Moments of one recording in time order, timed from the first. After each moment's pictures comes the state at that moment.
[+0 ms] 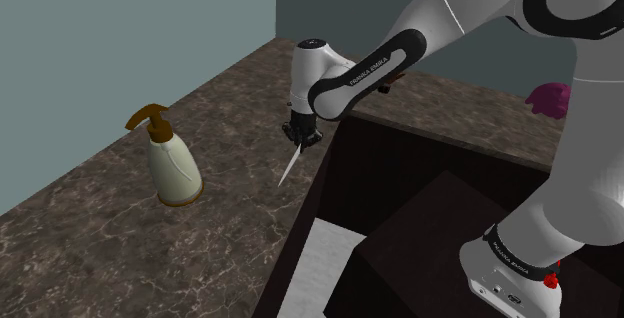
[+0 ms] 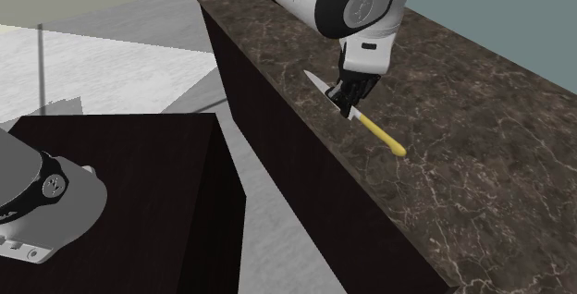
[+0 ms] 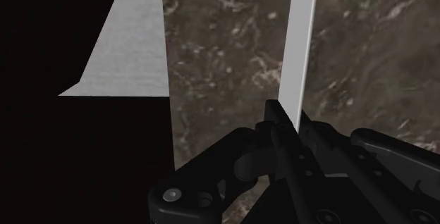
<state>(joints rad) -0.06 0.48 0.40 -2.01 -0.31 2.44 1.56</state>
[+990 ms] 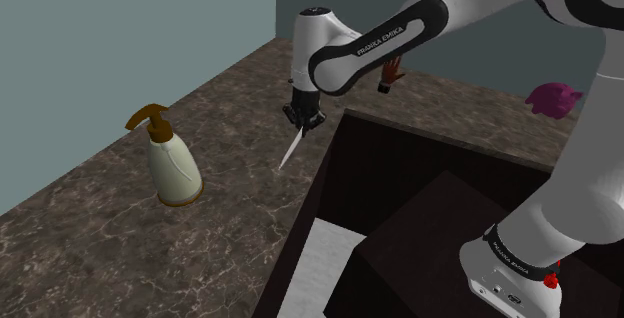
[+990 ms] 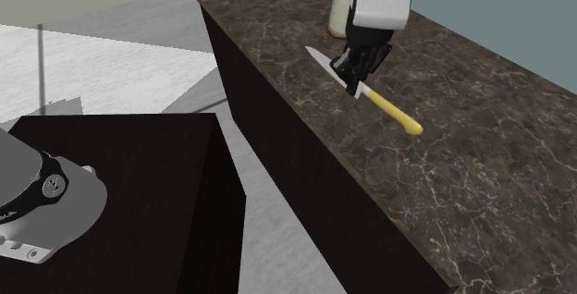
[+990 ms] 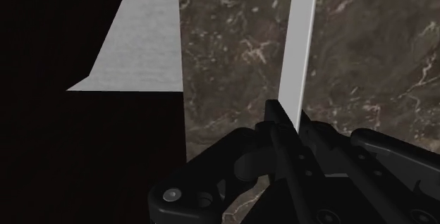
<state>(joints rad) -0.10 0.35 0.45 -2.00 -0.23 2.31 1.50</state>
